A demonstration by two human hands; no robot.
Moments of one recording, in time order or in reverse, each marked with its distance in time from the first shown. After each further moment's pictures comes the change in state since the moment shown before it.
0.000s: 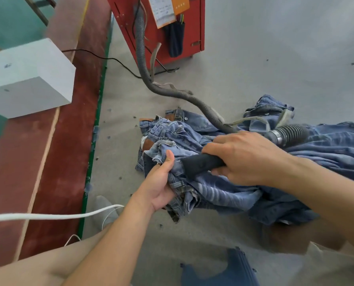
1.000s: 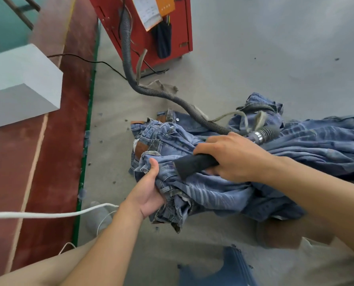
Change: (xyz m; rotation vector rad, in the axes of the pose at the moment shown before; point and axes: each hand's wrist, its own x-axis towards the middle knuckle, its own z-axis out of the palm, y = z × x) left_hand 0.001 -0.008 -0.018 -0.097 -0.037 -0.118; right_hand 0.000 0.013 0.018 0.187 -0.014 0.067
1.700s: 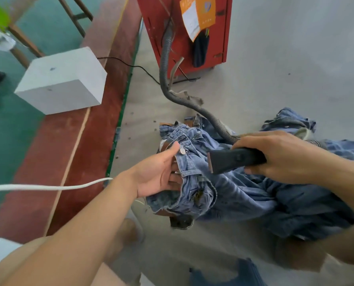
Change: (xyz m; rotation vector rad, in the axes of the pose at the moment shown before) left_hand -0.065 0.076 0.018 0.570 -0.060 -0.073; right_hand -0.014 -0.003 -0.043 0.168 -0.039 0.040
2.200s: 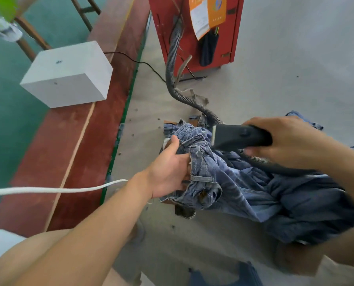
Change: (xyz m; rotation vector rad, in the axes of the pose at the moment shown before) left_hand 0.020 -0.009 0.006 -0.102 -0.085 0.054; right_hand 0.021 -0.009 -0.021 0.007 0.153 0.075
